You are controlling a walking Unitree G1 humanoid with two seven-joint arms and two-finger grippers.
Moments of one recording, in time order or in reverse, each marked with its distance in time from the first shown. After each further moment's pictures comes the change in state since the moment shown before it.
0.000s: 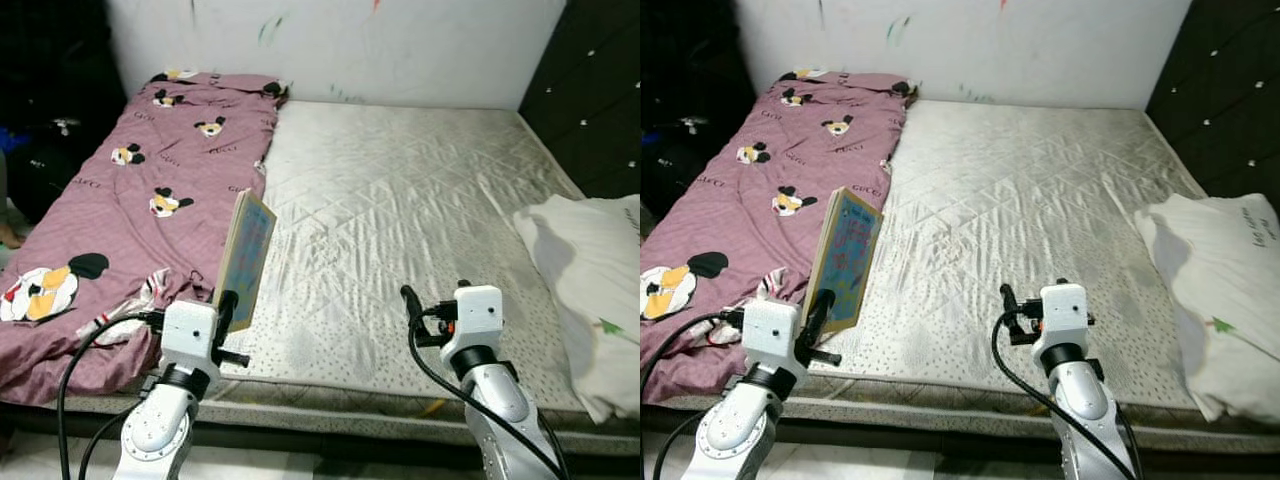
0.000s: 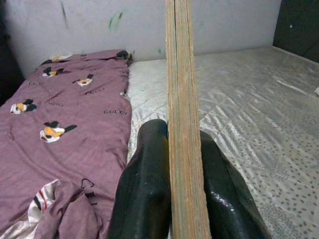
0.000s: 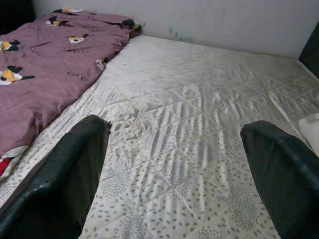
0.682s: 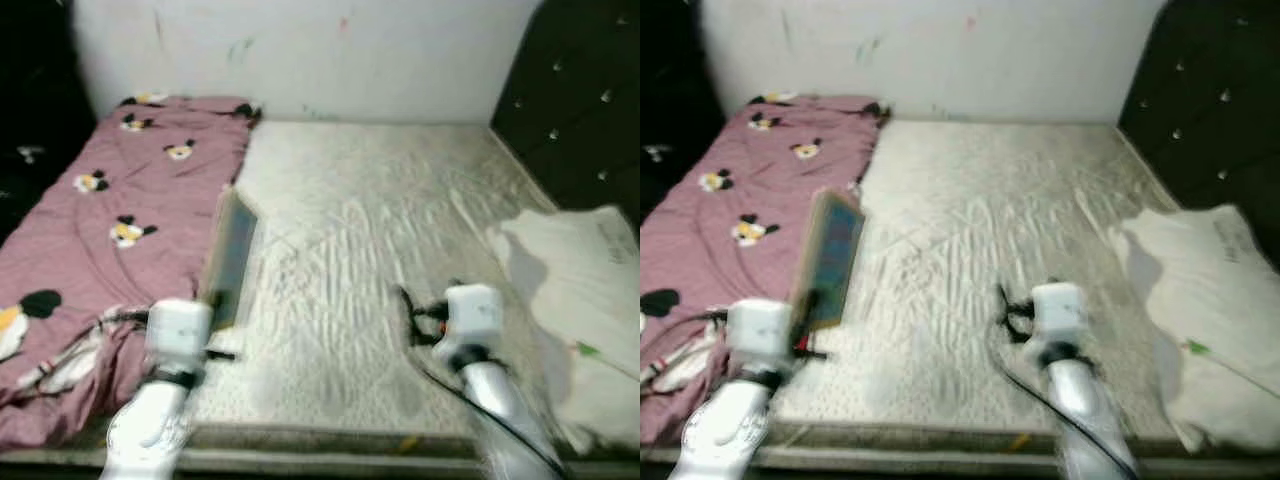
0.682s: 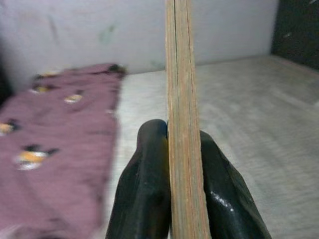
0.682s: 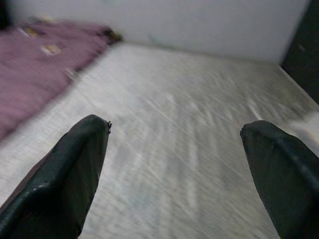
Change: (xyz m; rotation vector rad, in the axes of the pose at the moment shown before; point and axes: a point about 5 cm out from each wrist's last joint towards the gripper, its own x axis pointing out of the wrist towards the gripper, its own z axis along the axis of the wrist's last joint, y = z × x) left arm 0.004 -0.005 -0.001 -0.021 0.003 -0.001; right arm 0.000 -0.007 -0.005 -0.012 0.018 -0.015
